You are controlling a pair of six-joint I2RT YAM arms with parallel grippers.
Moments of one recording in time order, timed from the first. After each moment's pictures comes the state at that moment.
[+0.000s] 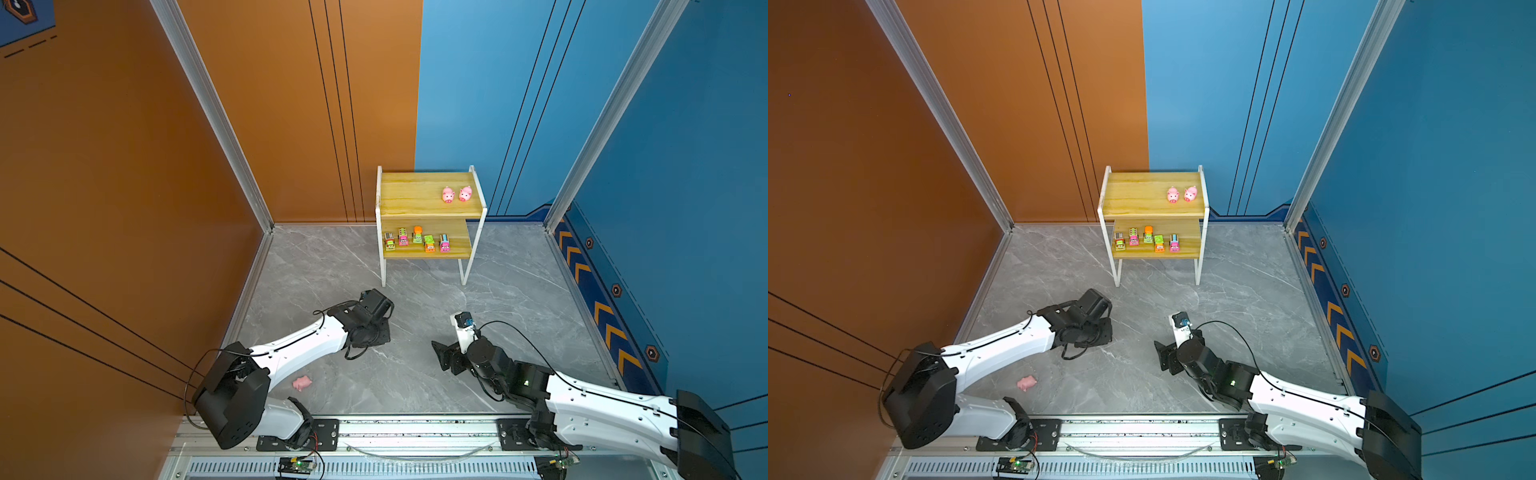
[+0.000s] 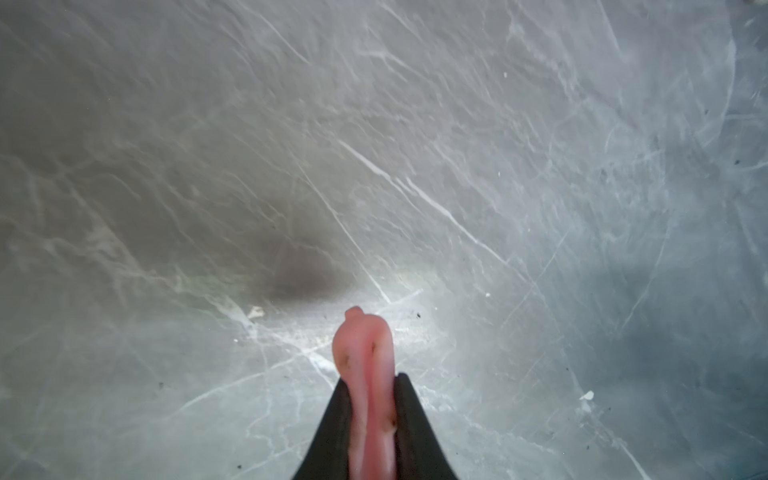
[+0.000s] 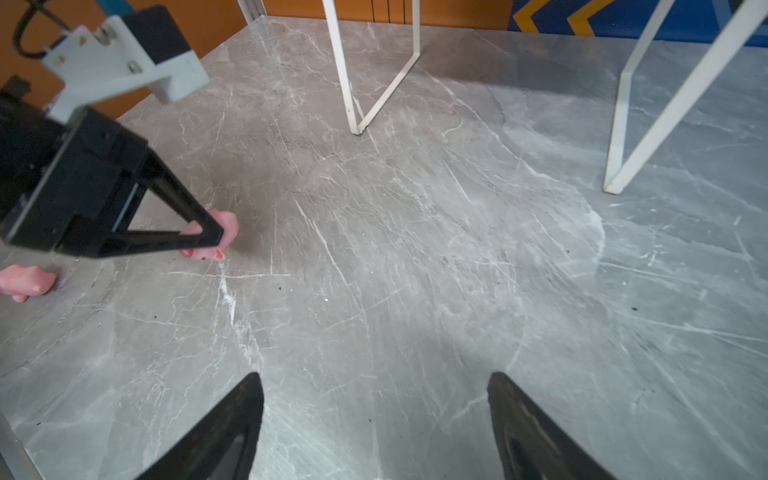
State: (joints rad) left arm -0.76 1.41 0.85 -0.57 -0.05 -0.85; right arm 1.04 0.88 0.38 -0.07 0.41 0.45
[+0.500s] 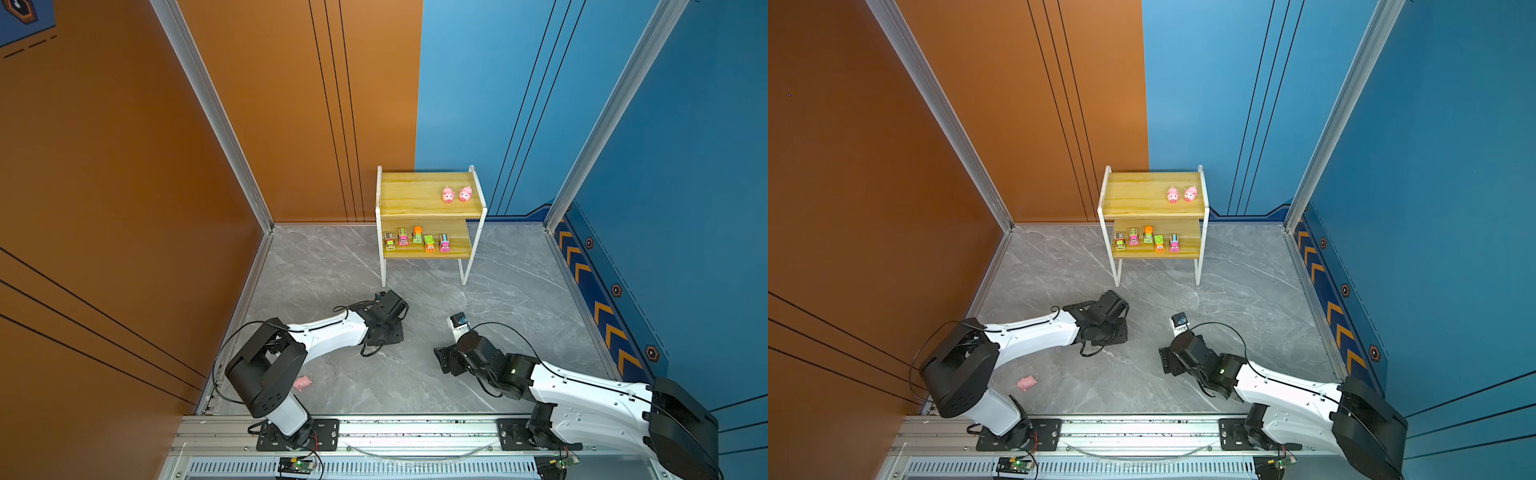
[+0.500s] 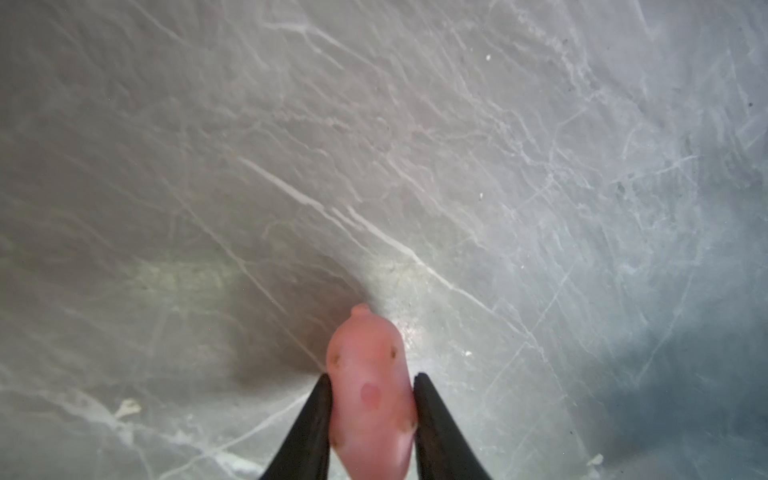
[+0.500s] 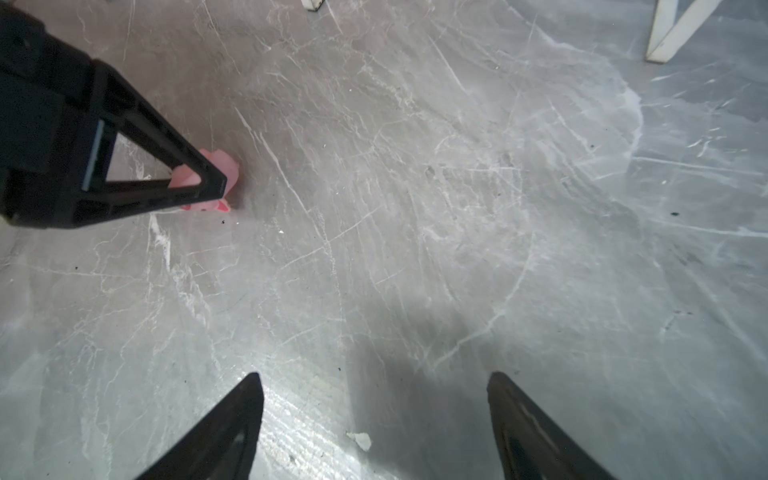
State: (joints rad) left arm -0.73 1.60 0.90 -0.45 -0.03 -0.85; right arm 0.98 1.11 0.45 -0.14 0.27 0.50
